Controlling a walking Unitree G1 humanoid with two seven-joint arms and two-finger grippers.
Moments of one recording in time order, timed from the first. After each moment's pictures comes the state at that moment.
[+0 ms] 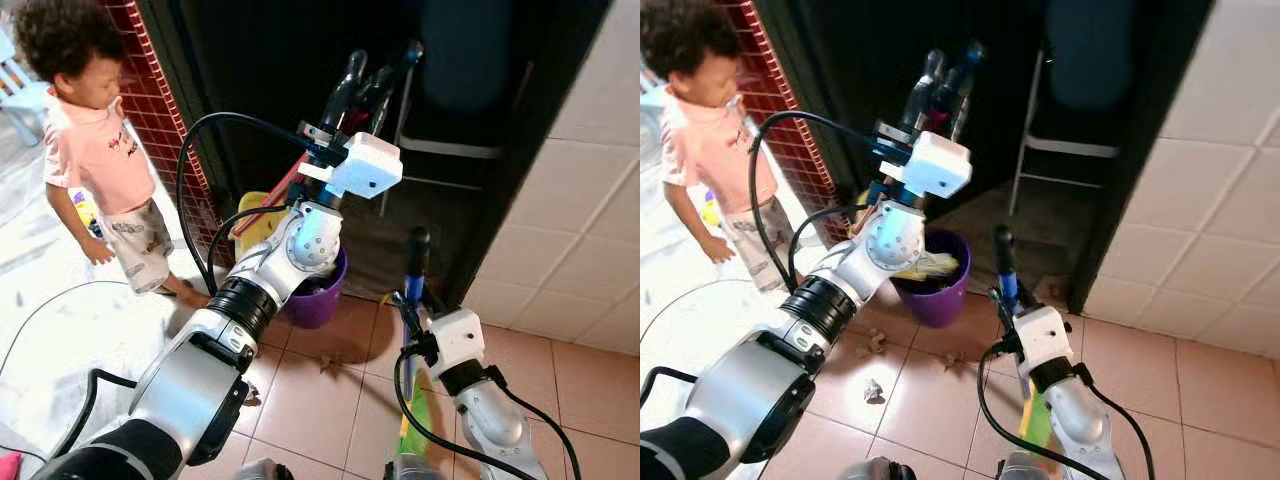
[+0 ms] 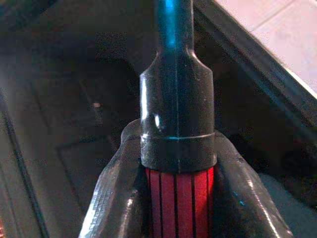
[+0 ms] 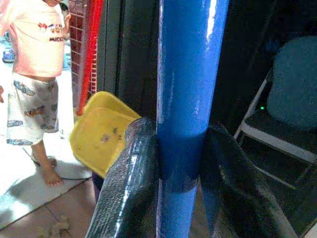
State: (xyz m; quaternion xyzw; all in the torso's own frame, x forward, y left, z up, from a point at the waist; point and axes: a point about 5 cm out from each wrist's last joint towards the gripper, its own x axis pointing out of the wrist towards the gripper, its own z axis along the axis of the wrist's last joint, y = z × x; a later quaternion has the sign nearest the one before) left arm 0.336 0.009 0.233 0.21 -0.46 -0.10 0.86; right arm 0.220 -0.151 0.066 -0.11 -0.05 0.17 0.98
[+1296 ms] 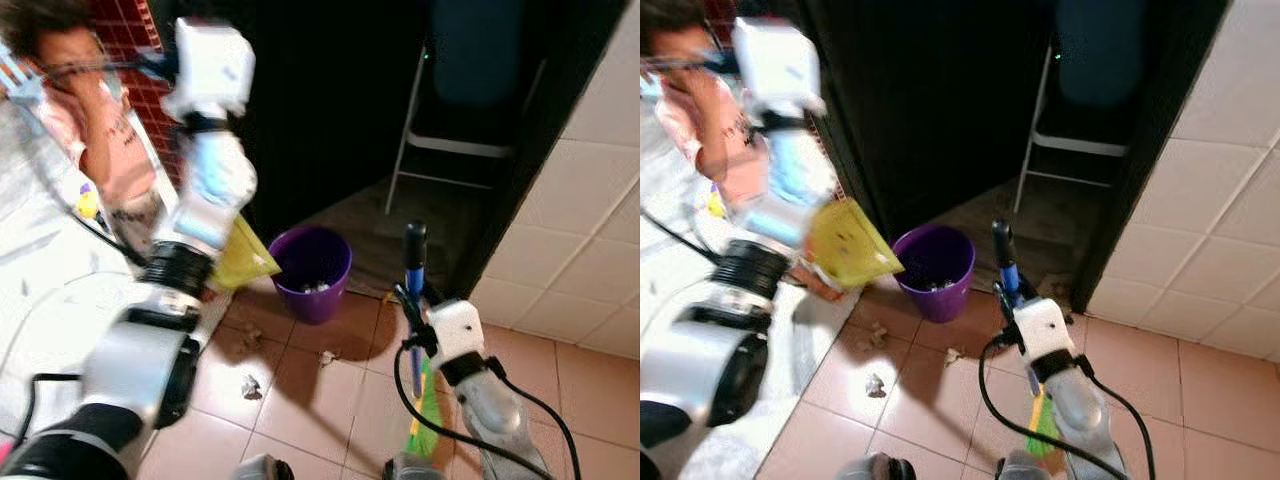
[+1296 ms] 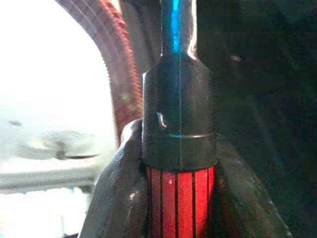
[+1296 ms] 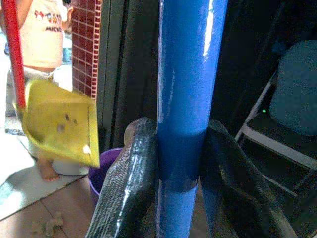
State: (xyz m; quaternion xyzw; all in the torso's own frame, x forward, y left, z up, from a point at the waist) left arm 0.366 0.128 0.301 0.17 -0.44 0.18 0.86; right arm 0.232 -0.156 0.064 -0.13 -0.06 0.16 0.98
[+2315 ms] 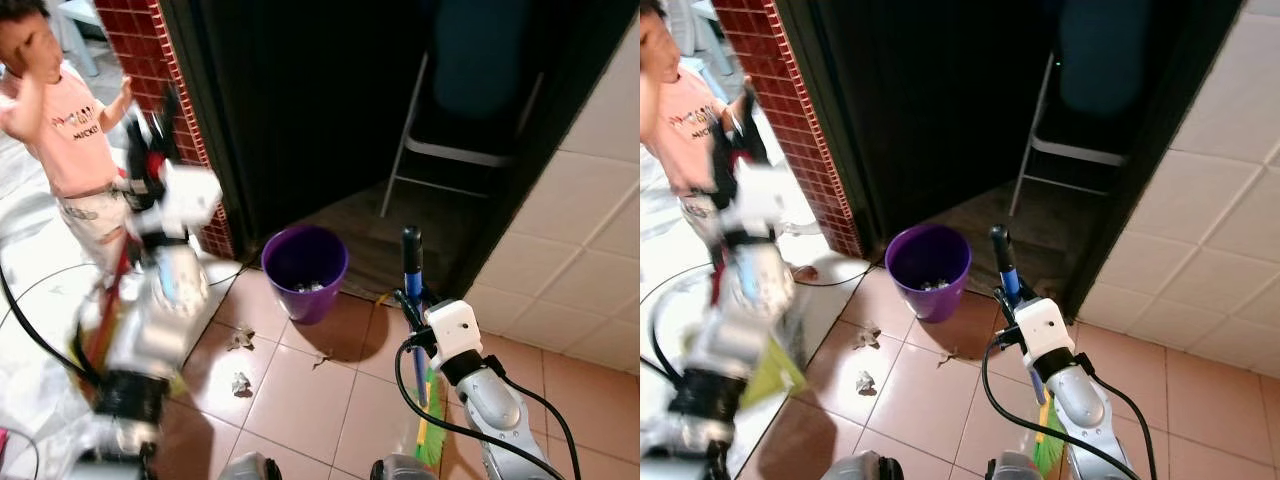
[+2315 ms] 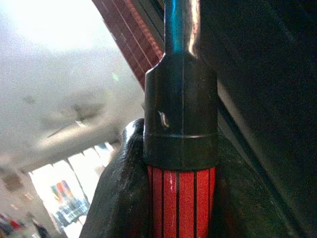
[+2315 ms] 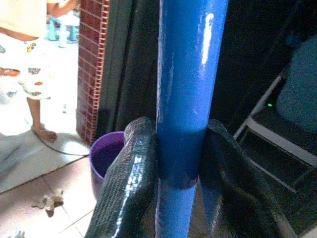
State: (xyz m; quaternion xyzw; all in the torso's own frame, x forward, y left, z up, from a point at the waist) left arm 0.308 0.163 0.172 0.30 -0.26 0.17 0.90; right arm 0.235 -0.163 0.053 -0.14 -0.03 0.17 0.97
